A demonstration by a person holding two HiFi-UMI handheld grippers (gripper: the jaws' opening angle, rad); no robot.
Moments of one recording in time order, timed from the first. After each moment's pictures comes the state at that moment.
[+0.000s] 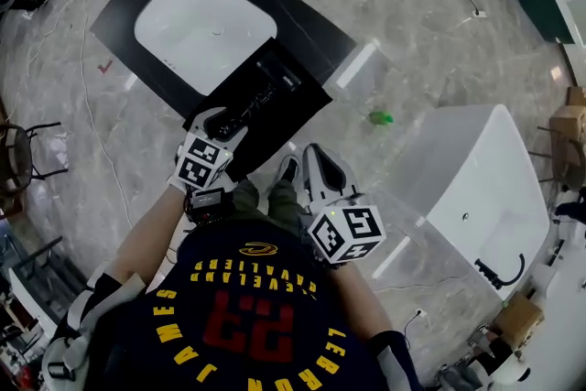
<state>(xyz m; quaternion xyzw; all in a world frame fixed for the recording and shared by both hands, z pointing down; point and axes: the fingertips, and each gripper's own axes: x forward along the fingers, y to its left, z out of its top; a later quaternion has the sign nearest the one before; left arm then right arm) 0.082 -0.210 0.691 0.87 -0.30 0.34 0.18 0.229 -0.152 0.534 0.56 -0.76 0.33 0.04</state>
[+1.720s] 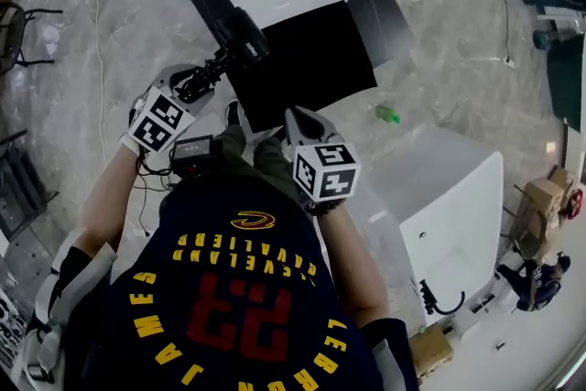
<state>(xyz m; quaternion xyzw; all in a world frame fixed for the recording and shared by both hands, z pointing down) -0.066 -0.151 0.704 0.82 -0.34 0.41 0.21 0.117 -0.146 0.662 0.35 -0.82 0.36 0.29</state>
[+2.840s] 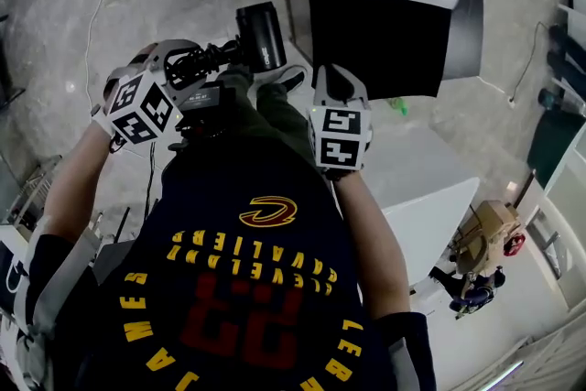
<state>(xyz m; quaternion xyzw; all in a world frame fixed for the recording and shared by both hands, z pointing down) -0.186 0.091 0.609 0.82 -0.30 0.44 0.23 0.000 -0.041 0.602 0.27 -0.81 0.17 0.48</state>
